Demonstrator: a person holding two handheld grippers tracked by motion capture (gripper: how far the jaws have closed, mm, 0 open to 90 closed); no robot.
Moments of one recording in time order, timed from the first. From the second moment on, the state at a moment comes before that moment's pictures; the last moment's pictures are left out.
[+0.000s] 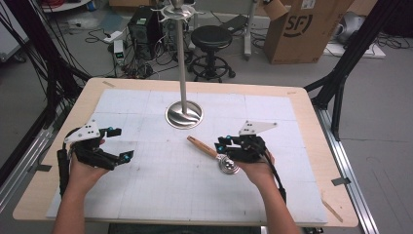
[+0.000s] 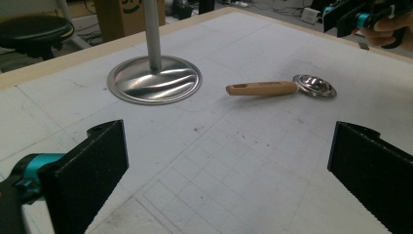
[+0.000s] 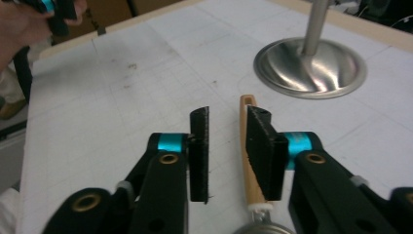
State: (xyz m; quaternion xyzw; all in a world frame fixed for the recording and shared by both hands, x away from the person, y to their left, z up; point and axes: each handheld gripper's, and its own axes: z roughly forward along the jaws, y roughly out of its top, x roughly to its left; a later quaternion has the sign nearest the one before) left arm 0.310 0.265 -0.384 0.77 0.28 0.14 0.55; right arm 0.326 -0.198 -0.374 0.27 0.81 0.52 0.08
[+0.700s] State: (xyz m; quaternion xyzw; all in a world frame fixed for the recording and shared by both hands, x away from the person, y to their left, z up) left arm 0.312 0.261 -0.384 0.77 0.27 0.14 0.57; right arm 0.310 -0.250 -0.381 0.29 0.79 0.52 0.14
